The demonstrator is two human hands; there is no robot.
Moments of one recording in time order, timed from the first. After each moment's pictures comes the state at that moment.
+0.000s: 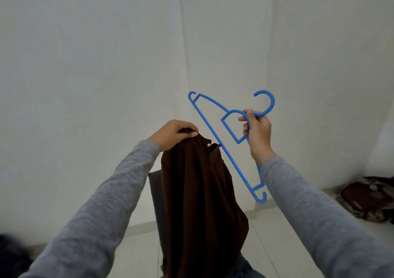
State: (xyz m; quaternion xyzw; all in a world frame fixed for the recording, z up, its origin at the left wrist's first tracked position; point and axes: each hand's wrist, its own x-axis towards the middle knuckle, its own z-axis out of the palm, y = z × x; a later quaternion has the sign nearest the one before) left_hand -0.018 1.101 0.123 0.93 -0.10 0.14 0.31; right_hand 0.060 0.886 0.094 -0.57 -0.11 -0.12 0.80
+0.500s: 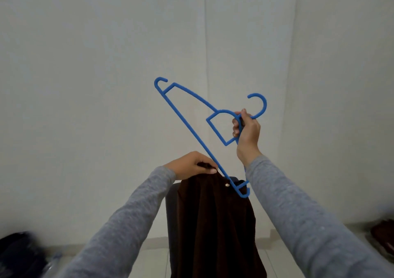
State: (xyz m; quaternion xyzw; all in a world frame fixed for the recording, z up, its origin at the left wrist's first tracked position) left_hand -0.070 1.074 0.111 0.95 -0.11 0.04 0.30; right_hand 0.018 0.933 0.148 -0.43 -0.17 -0.03 0.88
